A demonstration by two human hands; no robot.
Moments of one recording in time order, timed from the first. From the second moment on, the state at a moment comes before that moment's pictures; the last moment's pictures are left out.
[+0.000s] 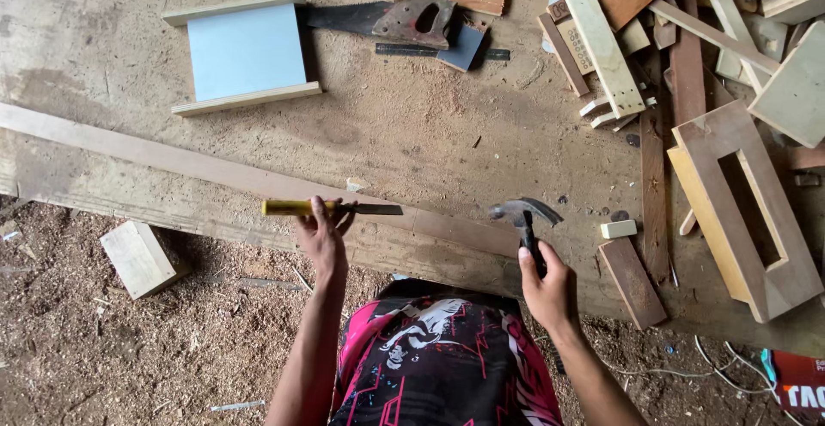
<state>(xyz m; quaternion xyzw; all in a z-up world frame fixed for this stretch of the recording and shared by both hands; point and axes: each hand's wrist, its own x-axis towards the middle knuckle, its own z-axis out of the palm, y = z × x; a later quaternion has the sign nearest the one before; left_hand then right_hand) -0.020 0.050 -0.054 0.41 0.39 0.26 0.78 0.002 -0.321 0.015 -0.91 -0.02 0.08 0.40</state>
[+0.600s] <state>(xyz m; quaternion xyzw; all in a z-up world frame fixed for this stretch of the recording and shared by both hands) 0.113 -0.103 -0.169 0.50 0.36 -0.03 0.79 0.053 -0.403 -0.093 -0.97 -0.03 -0.02 0.25</state>
